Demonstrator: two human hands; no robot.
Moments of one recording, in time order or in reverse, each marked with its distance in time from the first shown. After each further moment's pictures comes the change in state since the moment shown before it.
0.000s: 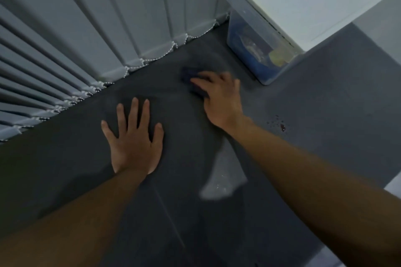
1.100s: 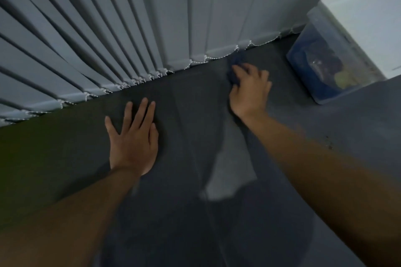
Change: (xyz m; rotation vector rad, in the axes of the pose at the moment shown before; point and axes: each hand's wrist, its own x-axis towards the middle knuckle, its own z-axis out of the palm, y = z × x) left_hand -0.026 -0.110 0.003 -0.063 0.051 -0.050; right_hand 0.039 -0.070 0.022 0.005 0.067 0.155
